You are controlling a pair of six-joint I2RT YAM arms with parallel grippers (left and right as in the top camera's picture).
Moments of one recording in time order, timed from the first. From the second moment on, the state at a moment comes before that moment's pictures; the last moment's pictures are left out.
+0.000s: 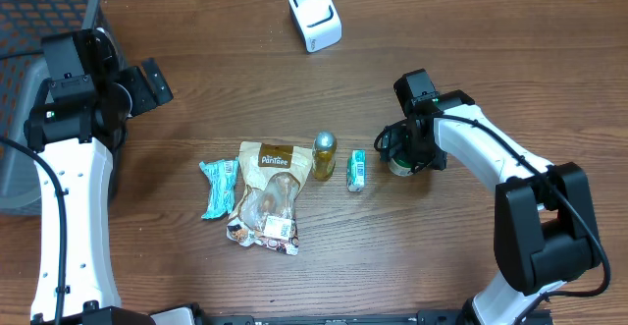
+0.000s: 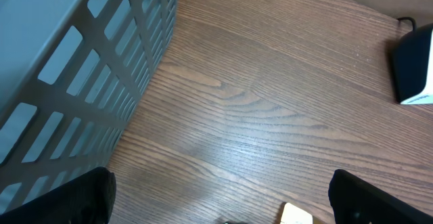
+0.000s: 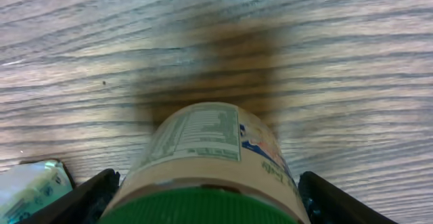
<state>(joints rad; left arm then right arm) 0.21 1.46 1.39 -0.81 0.02 -0.23 0.29 1.84 1.20 -0.83 0.01 0.46</state>
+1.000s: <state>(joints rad) 0.21 1.46 1.39 -0.81 0.02 -0.23 0.15 1.85 1.52 -1.43 -0.41 0.46</state>
